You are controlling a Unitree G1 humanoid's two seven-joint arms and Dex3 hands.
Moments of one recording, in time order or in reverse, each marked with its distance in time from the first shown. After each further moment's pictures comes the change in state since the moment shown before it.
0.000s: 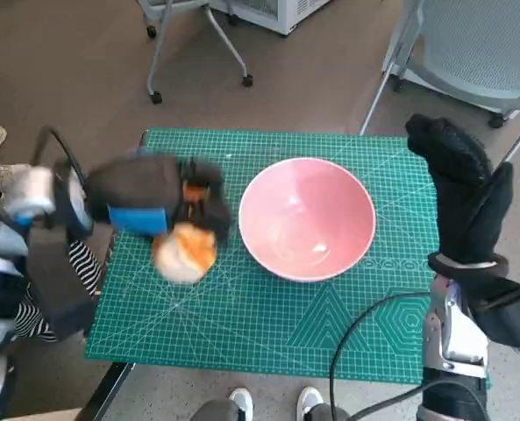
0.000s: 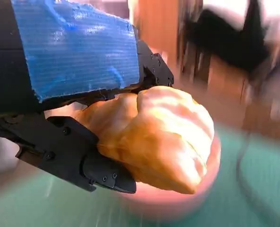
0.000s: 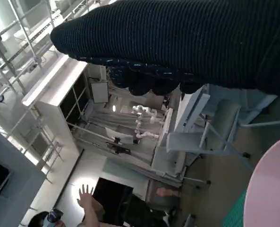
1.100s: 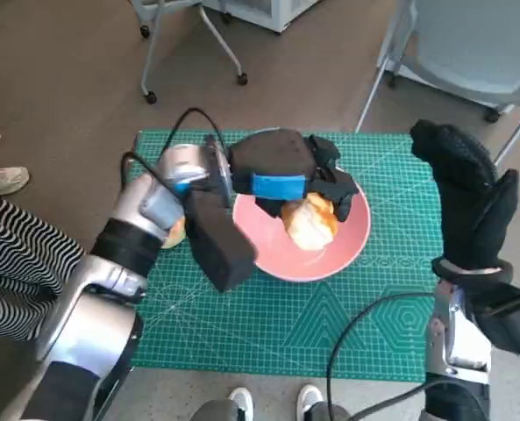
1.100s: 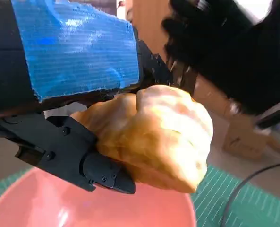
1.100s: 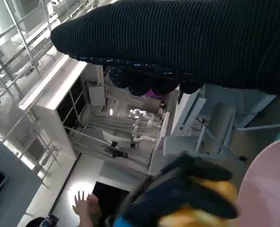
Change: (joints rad) left arm -0.254 -0.501 -0.078 0.577 0.478 0.048 0.242; right arm 0.043 -0.004 -0.013 -0.029 0.003 -0.001 0.001
